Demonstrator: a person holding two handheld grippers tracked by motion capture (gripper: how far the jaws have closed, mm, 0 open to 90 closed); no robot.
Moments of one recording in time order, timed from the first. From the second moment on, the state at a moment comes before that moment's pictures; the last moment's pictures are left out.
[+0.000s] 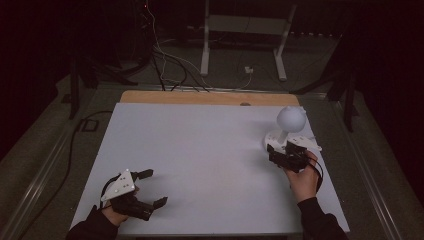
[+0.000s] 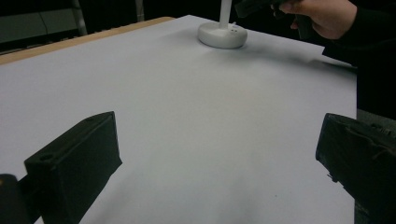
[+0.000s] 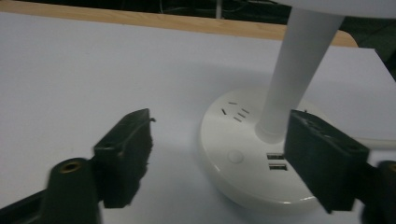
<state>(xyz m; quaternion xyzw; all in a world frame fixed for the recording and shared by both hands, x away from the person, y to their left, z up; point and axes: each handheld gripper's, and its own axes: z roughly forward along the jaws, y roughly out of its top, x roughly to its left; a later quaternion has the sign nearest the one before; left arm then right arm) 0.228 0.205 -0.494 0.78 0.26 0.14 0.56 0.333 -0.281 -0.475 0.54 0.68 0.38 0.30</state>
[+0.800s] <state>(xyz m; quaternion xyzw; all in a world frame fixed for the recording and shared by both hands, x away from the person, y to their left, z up) 0.228 0.205 -0.494 0.78 0.26 0.14 0.56 0.351 -0.284 -0.486 0.58 0.68 0.32 0.31</state>
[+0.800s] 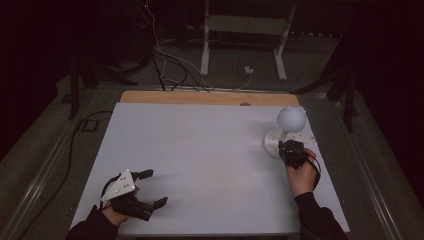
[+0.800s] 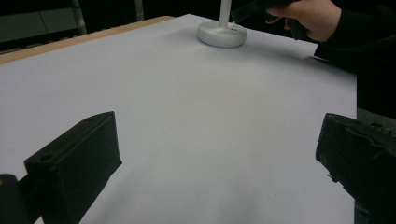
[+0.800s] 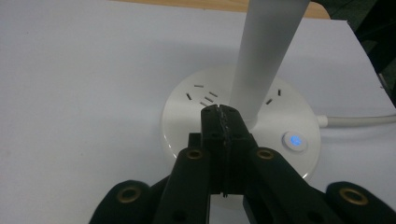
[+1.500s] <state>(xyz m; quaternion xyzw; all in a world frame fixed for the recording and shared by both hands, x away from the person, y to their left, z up) 0.227 0.205 -0.493 0.78 0.25 0.14 0.56 0.362 -0.277 -0.498 0.59 0.69 0.30 0.29</state>
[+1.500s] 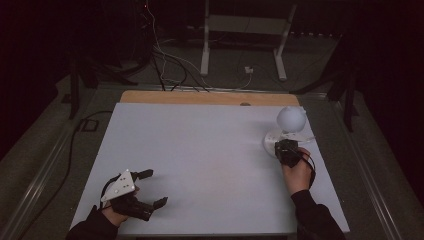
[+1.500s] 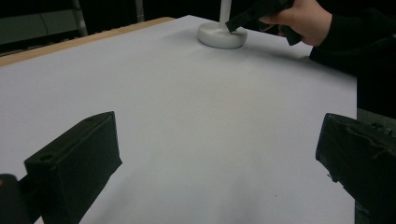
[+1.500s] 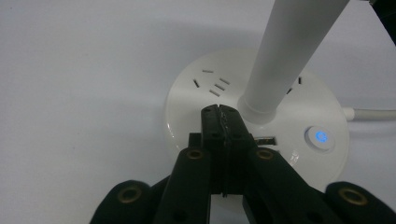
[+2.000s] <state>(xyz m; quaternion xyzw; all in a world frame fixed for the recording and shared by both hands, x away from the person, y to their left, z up) 0.227 0.205 -0.494 0.78 0.25 0.14 0.56 0.362 -0.275 -0.500 0.58 0.70 0.29 0.30</state>
